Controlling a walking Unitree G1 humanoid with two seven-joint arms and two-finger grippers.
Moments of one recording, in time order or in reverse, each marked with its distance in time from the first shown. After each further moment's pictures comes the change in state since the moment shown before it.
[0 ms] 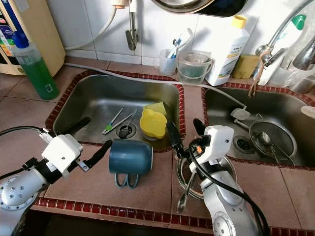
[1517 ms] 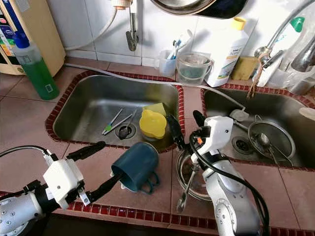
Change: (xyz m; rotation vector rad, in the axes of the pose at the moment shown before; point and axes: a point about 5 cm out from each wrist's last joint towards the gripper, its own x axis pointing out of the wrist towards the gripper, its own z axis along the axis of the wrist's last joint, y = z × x) left arm -0.024 -0.040 0.019 -0.151 -0.042 -0.217; right arm 0.016 -0.009 0.004 -0.035 -0.010 0.043
